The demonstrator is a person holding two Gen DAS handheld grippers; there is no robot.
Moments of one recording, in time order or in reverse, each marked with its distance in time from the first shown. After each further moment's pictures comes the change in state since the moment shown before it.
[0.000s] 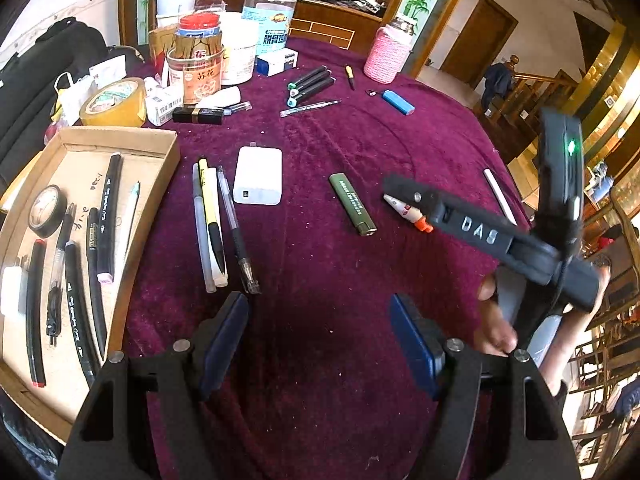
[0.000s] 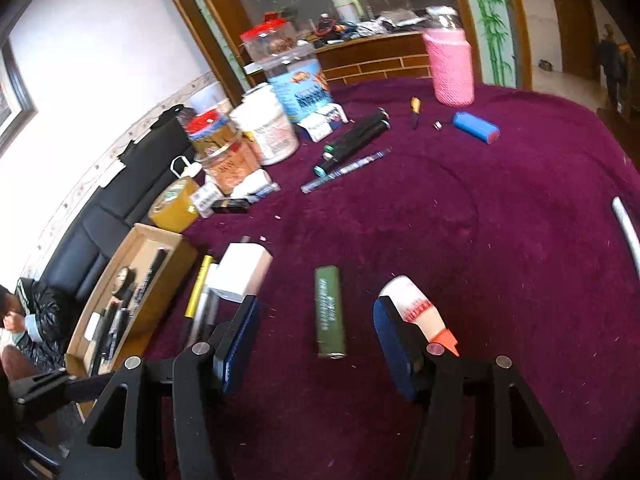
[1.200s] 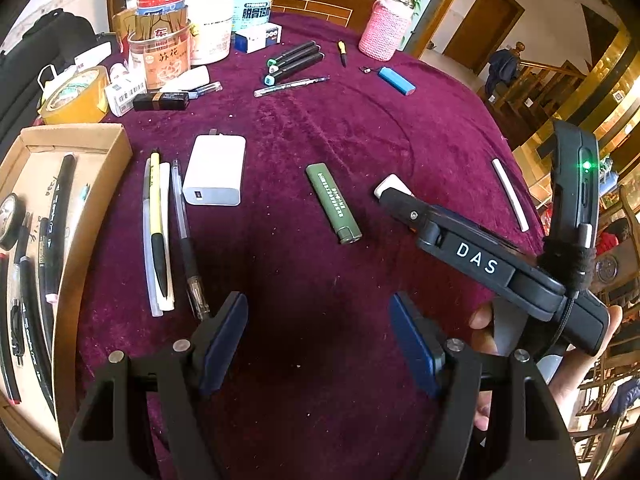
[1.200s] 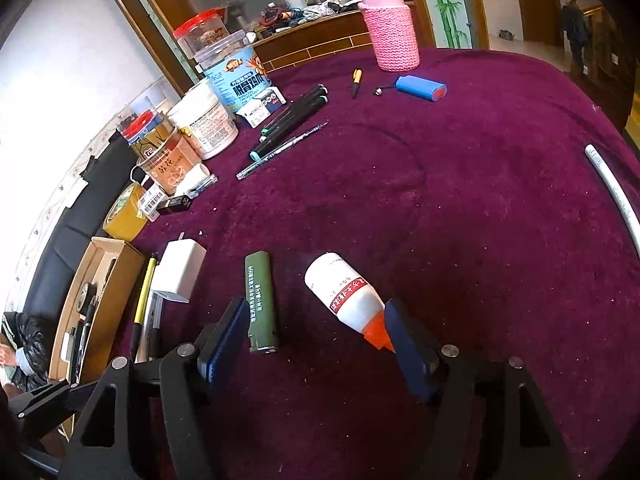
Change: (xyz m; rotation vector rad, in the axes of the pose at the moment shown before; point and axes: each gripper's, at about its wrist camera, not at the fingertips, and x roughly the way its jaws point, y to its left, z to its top) left arm 0.054 -0.025 0.017 0.003 0.069 -0.002; right arm 0.013 -0.035 -0.005 0.109 0.043 -0.096
